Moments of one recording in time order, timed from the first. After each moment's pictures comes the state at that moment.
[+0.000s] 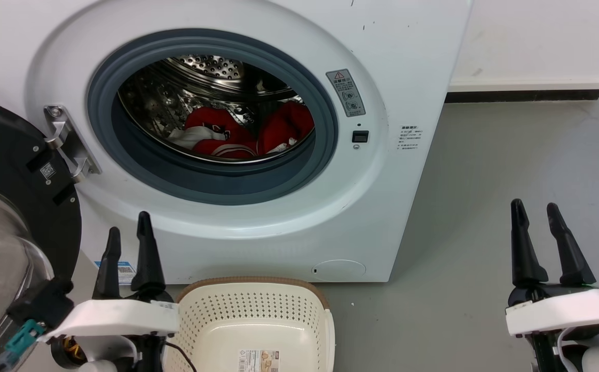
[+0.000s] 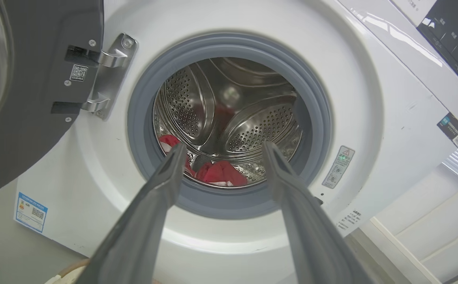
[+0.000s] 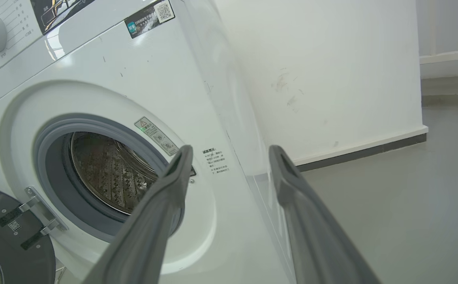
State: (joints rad) left arm -0.03 0.05 0.03 -0.06 -0.66 0.04 -0.12; right arm -0.04 -0.05 -0.05 -0.03 0.43 0.13 -0.12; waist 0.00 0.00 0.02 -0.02
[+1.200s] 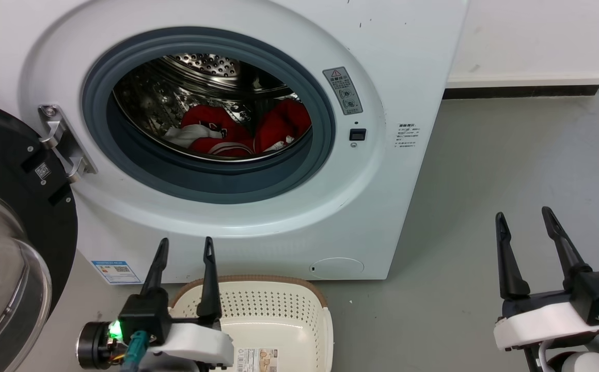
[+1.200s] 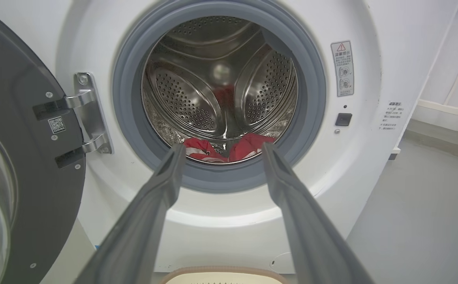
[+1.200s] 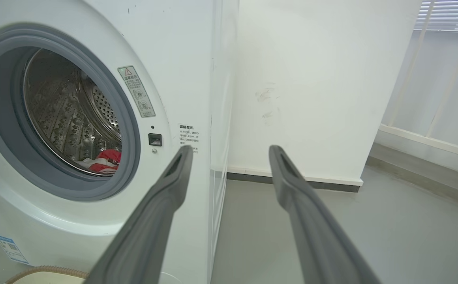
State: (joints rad) left arm -0.01 0.13 -0.22 0.01 -0.19 0.18 -0.21; right arm -0.02 -0.05 -0.05 -0.01 -0.01 0.13 -0.21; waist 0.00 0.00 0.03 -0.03
